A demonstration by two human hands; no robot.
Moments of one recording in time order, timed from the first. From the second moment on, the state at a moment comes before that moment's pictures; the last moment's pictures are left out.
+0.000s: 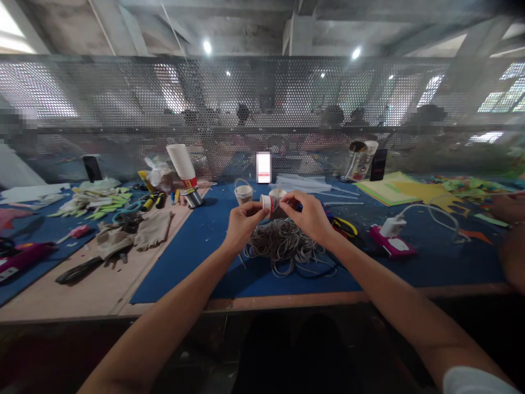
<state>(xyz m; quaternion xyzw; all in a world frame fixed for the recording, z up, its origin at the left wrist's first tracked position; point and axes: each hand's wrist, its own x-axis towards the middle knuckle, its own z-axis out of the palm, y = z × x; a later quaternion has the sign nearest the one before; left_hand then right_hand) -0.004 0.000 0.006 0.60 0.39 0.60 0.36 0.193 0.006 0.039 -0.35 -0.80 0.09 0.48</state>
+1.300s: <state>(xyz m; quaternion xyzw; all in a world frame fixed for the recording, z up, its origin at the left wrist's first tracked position) -0.005 -0.006 0.010 0.64 0.39 0.55 0.37 0.197 0.007 0.038 -0.35 -0.79 0.06 0.50</state>
